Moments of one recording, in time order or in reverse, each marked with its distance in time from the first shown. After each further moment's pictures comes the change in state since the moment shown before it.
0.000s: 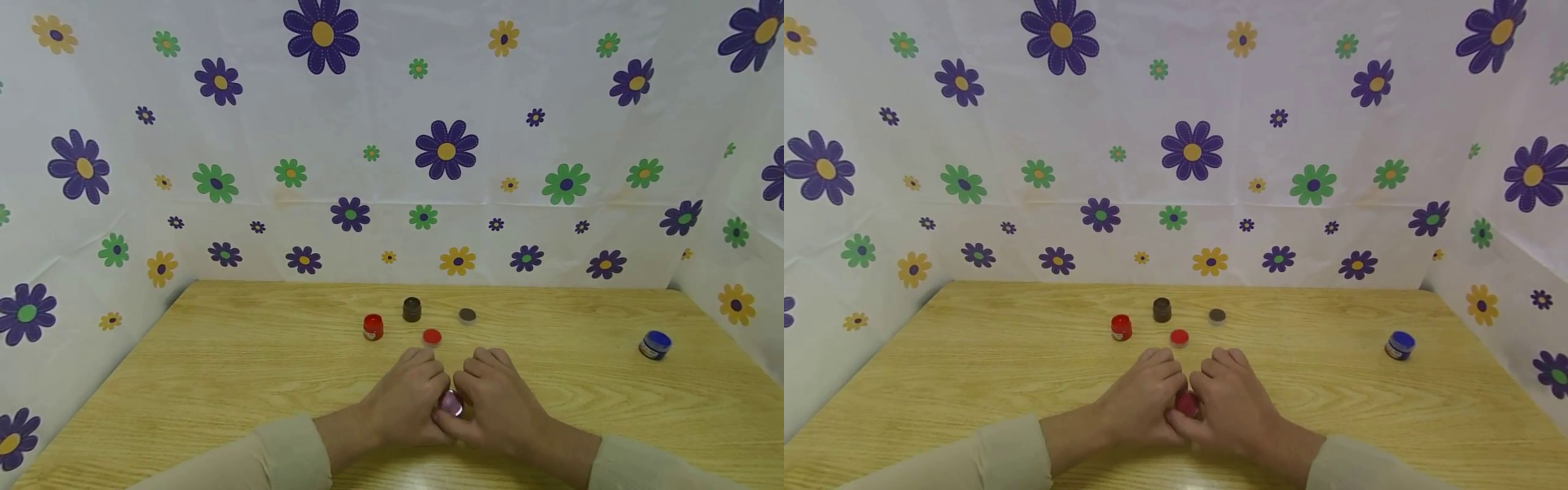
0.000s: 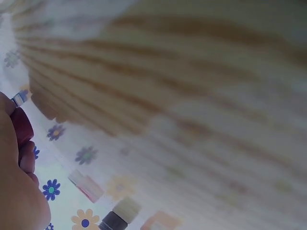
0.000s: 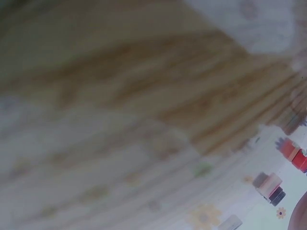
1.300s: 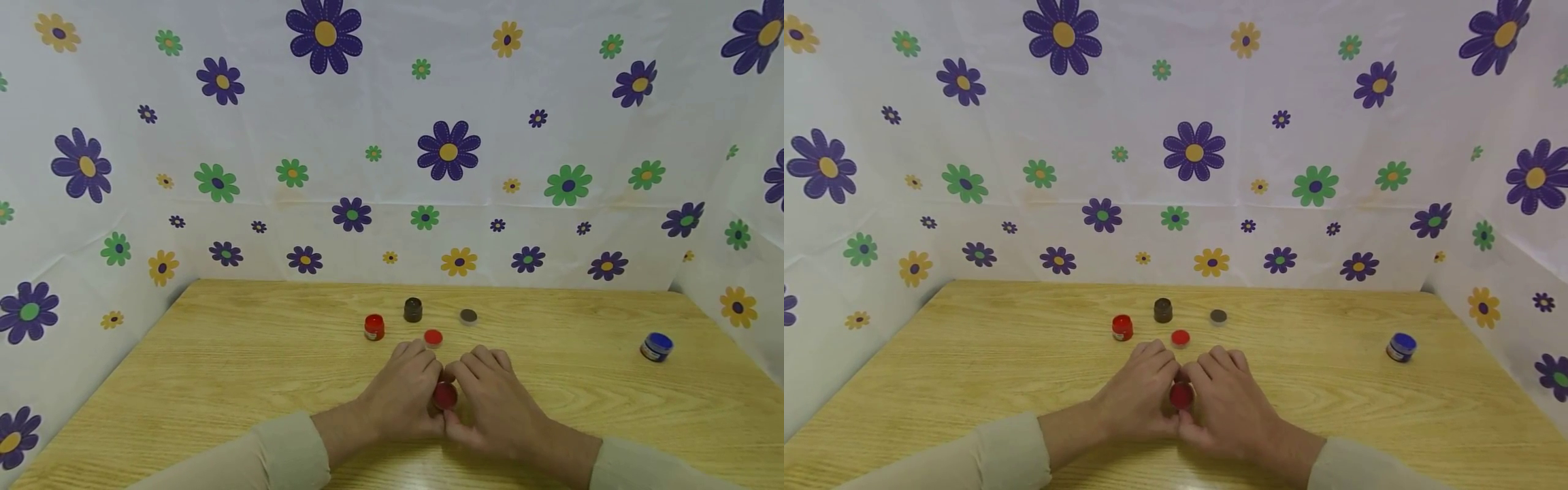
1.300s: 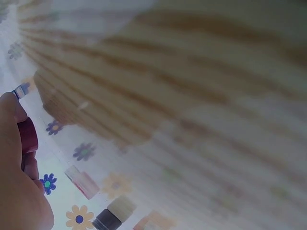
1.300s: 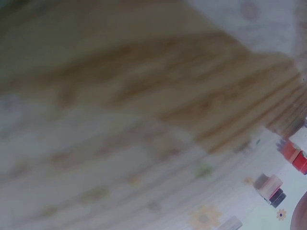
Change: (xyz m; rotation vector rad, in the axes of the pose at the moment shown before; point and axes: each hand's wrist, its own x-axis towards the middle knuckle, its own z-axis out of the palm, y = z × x) left_hand -0.001 -0.005 -0.006 0.001 -0.090 -0.115; right_hand 0.000 -0.001 0.000 0.015 -0.060 -0.017
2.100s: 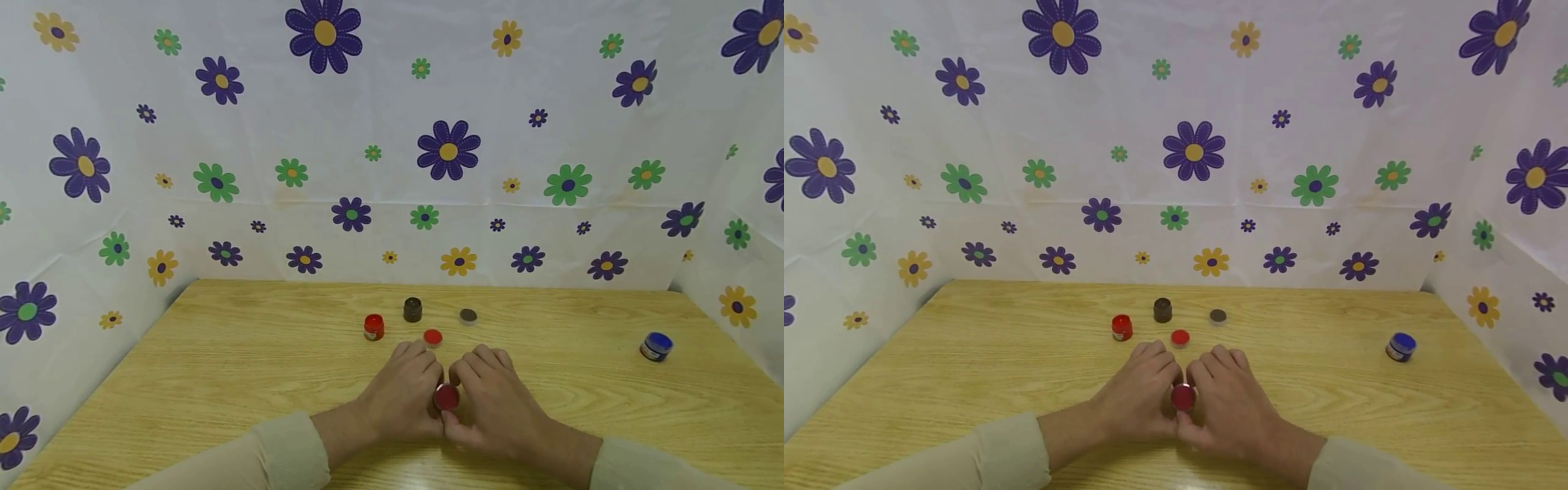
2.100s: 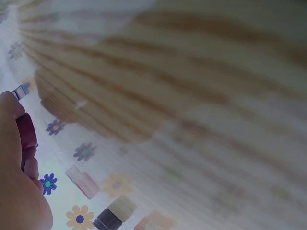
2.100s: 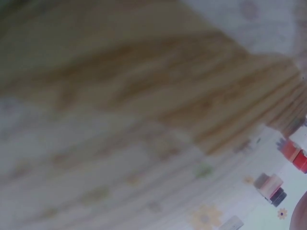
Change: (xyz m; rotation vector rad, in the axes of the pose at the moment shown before) left_hand 0.000 0.000 0.002 0.005 0.030 0.022; right_hand 0.000 -0.001 0.000 -0.014 -0.015 0.047
